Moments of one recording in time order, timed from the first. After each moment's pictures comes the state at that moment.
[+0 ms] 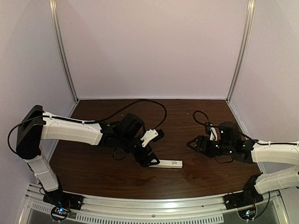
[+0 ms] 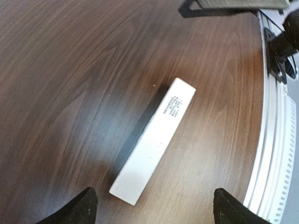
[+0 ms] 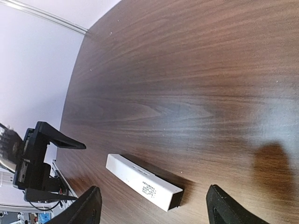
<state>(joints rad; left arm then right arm) -1.00 1.73 1.06 -0.19 0.29 -0.06 0.64 1.13 0.42 0.11 -0.23 0.85</state>
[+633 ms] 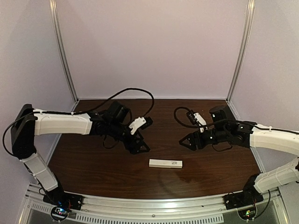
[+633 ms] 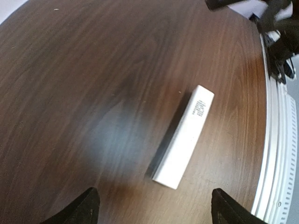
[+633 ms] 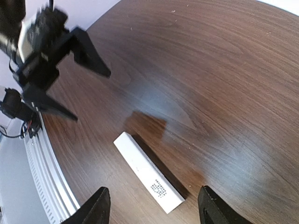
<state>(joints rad) -0.87 1.70 1.12 -0.28 0.40 0.16 0.69 1.16 0.73 -0.20 -0.31 0.29</state>
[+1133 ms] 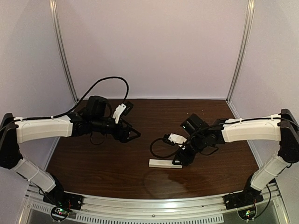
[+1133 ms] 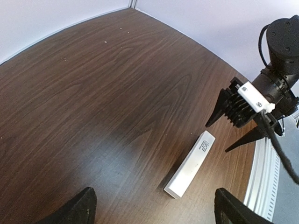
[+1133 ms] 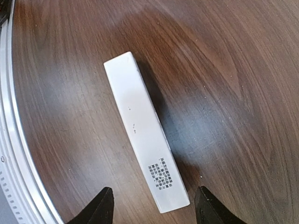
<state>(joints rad) -0.70 1.44 0.92 -0.07 0.44 -0.07 0.86 1.52 0.94 -0.47 -0.22 -0.13</state>
